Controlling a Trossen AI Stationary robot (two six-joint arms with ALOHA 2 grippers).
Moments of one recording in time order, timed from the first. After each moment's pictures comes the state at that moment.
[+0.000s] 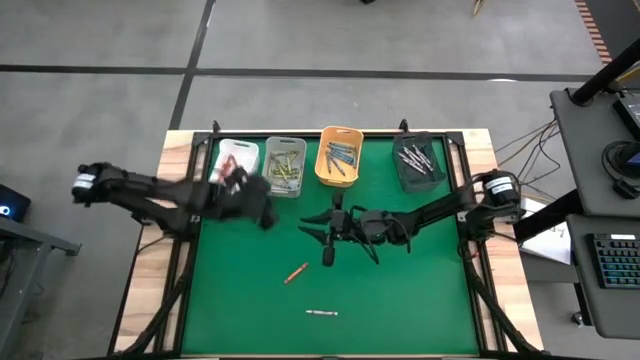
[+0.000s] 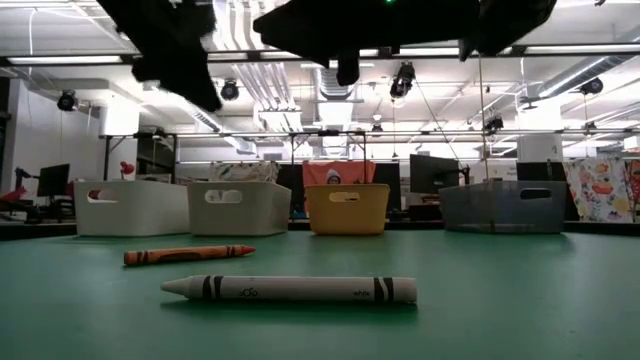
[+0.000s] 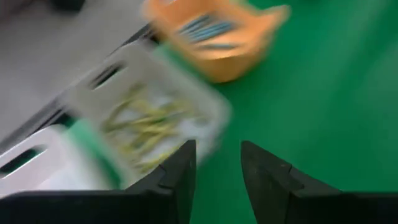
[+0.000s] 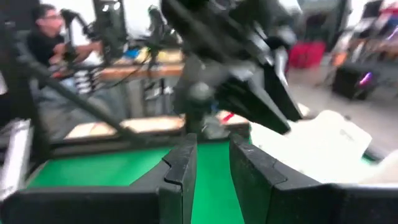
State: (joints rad) left arm -0.07 1.15 0.91 -0.68 -0.62 -0.53; right arm 0.18 1.82 0.98 0.89 0.33 0.00
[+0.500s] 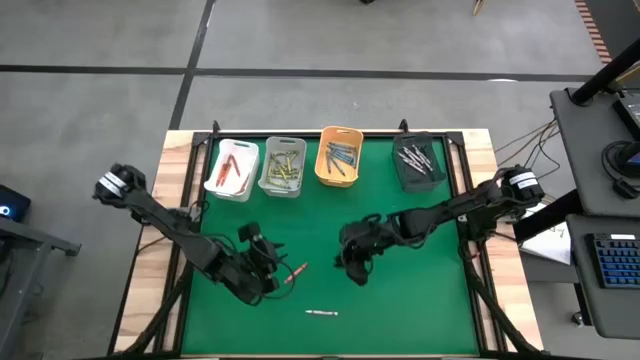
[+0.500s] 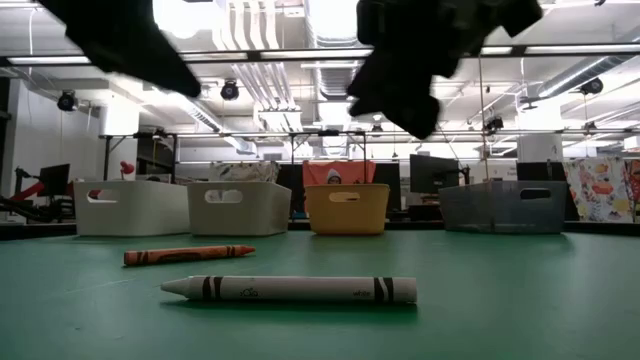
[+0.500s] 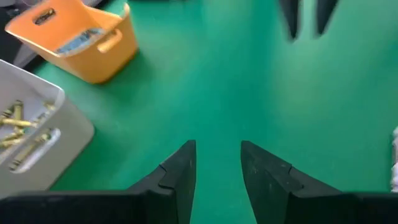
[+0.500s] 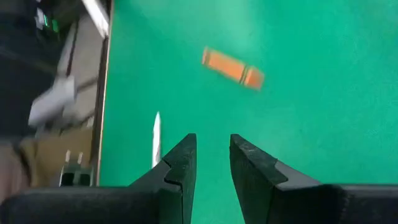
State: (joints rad) left arm -0.63 1.42 0.91 -0.49 -0.81 -0.74; right arm 0.21 1.62 0.98 0.01 -0.10 0.57
